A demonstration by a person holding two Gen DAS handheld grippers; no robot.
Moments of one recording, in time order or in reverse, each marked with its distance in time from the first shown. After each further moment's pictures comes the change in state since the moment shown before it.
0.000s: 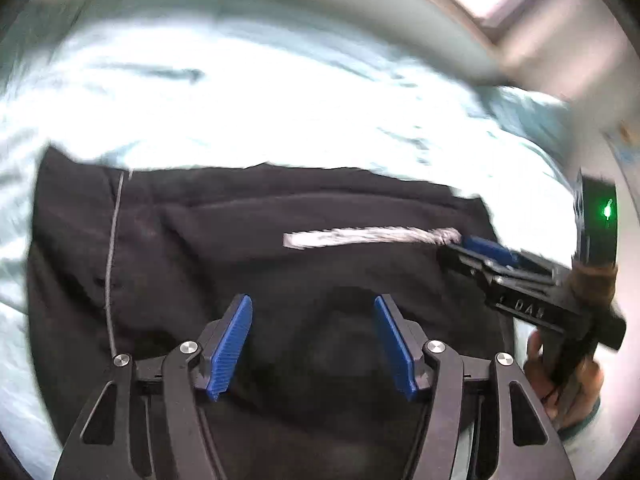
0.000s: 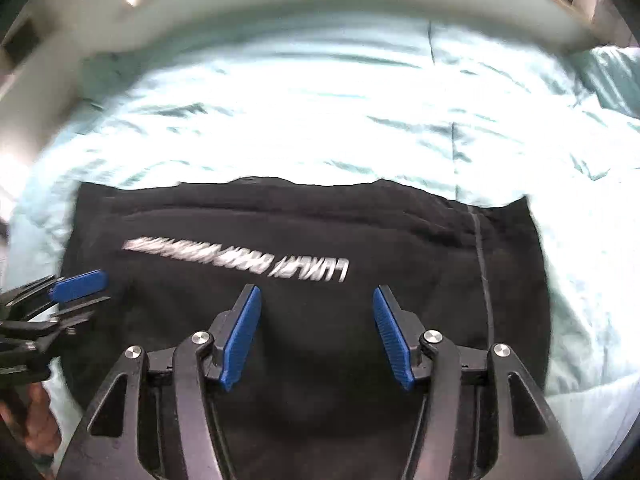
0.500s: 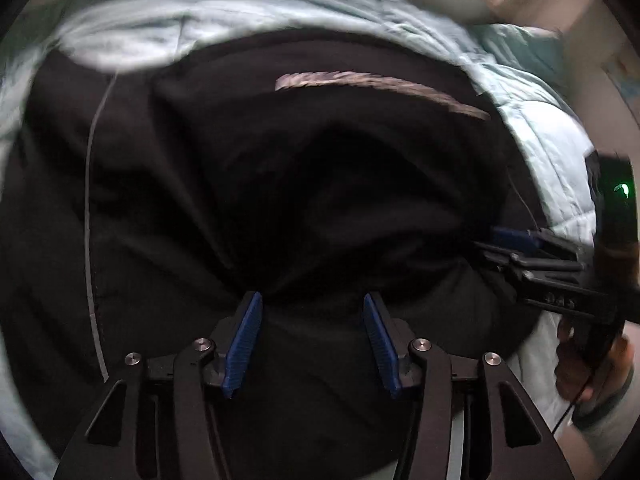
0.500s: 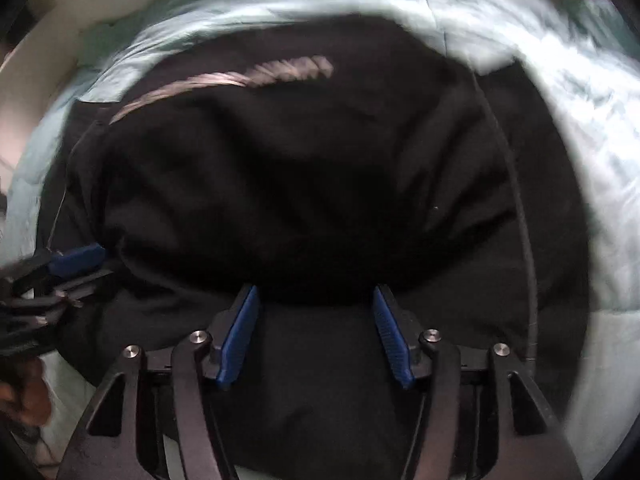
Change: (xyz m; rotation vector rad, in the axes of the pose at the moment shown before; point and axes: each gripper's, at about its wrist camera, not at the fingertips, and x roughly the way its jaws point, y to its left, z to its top) left arm 0.021 -0.015 -0.085 0.148 0.061 0.054; right arm 0.010 -0.011 -0.096 0.029 0.059 0.050
